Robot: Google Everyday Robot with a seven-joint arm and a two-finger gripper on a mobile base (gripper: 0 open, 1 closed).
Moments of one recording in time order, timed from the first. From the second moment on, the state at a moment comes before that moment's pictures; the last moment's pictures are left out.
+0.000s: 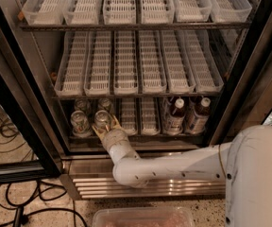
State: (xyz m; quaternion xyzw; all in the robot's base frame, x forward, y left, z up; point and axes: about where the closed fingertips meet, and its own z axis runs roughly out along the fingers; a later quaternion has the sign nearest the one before) arm 0.673 0.109 0.603 -0.24 0.69 0.06 0.68
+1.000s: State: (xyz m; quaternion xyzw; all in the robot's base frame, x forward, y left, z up) arm 0.666 0.117 0.631 -0.26 0.69 0.10 0.67
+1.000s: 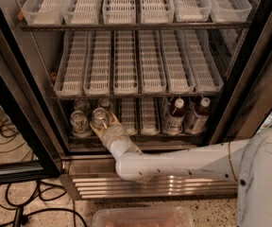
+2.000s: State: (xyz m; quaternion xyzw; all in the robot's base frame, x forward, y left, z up) arm 0.645 0.084 0.676 -0.34 0.69 0.13 0.63
